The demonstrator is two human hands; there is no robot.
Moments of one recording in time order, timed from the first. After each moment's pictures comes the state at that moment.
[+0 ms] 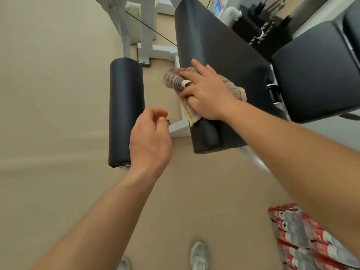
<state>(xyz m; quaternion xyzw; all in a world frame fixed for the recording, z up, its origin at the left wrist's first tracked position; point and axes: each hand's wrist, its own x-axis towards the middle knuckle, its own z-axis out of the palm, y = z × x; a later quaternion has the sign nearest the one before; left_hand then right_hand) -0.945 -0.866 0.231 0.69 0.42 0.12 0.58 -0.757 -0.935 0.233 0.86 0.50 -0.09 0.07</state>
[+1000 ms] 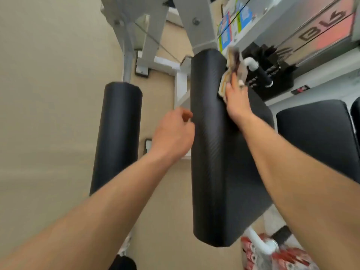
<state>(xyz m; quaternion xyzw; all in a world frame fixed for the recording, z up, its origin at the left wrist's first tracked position) -0.771 -0.755 0.217 0.72 0.32 -0.03 0.62 -0.545 -0.866 0.187 0.96 0.24 -0.12 -0.04</state>
